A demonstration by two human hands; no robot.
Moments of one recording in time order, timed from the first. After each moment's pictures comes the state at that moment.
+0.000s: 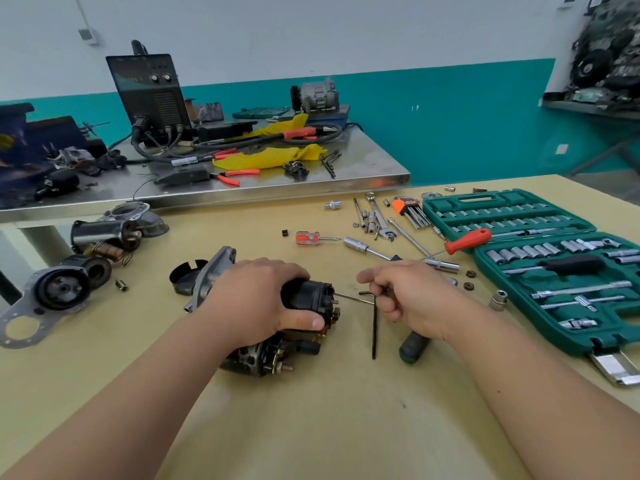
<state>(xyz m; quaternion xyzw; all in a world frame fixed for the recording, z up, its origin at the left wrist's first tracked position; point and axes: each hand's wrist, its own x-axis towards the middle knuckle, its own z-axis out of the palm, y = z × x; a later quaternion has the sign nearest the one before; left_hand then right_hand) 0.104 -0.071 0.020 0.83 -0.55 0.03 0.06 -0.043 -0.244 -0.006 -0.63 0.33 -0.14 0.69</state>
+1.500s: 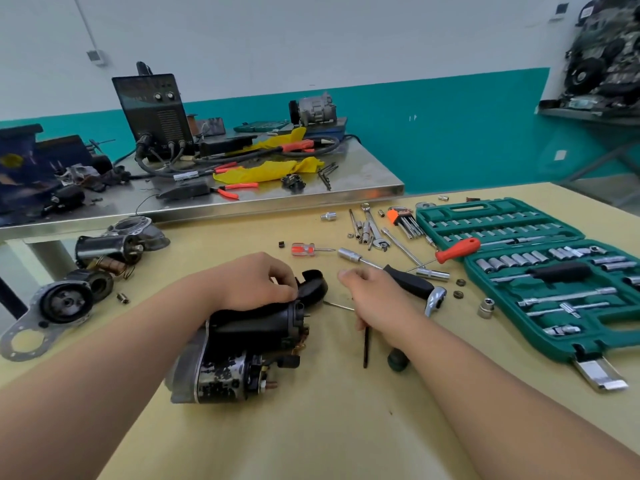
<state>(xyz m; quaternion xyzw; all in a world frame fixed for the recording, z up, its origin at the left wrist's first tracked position) 0.135 -0.090 0.043 0.83 -0.51 -0.17 0.14 -0.023 -0.231 -0.016 -0.76 0.34 -0.17 0.53</state>
